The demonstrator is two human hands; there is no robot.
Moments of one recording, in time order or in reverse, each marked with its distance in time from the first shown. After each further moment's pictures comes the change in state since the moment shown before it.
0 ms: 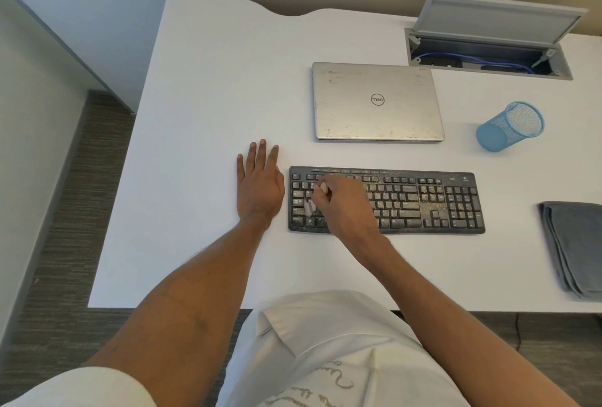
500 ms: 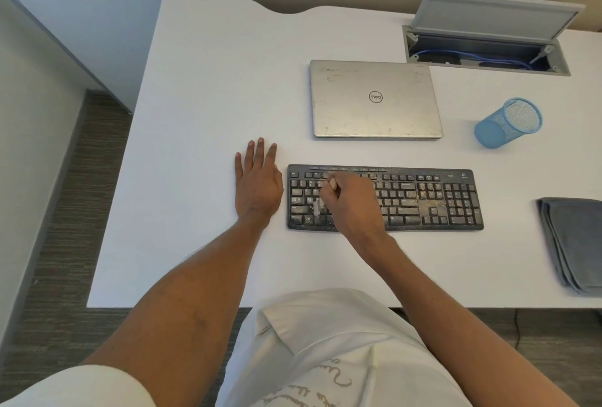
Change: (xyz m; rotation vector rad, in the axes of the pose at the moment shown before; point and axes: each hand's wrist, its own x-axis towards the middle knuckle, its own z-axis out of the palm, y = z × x) left_hand 0.001 -0.001 0.003 -0.004 -0.005 -0.002; right_hand -0.006 0.008 -0.009 0.047 0.058 0.021
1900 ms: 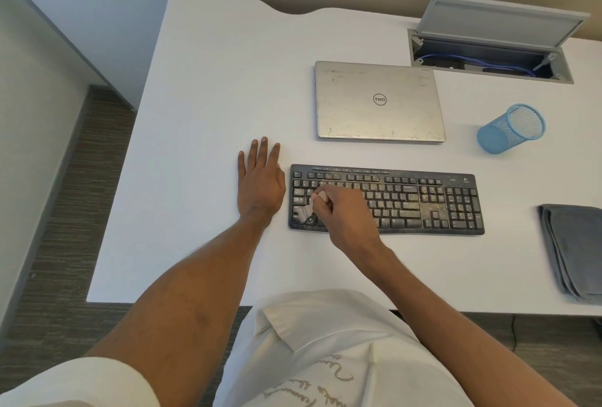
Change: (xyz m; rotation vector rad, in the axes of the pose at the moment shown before) left_hand 0.000 0.000 -0.001 -0.002 0.021 0.005; right_hand -0.015 -0.002 0.008 0.058 -0.133 -0.061
